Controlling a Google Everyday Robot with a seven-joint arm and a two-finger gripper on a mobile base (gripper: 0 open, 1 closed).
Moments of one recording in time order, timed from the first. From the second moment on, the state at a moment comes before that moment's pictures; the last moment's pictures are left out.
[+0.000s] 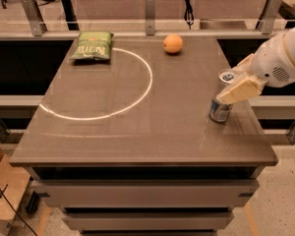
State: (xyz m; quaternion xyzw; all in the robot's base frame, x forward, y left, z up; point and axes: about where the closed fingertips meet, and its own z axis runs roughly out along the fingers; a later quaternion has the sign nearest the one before) arm 0.537 -0.202 0.915 -0.53 0.78 0.08 0.31
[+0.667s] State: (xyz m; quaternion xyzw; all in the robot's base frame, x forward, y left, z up) arm 0.547 -0.191 0.986 -0.55 0.74 0.09 0.37
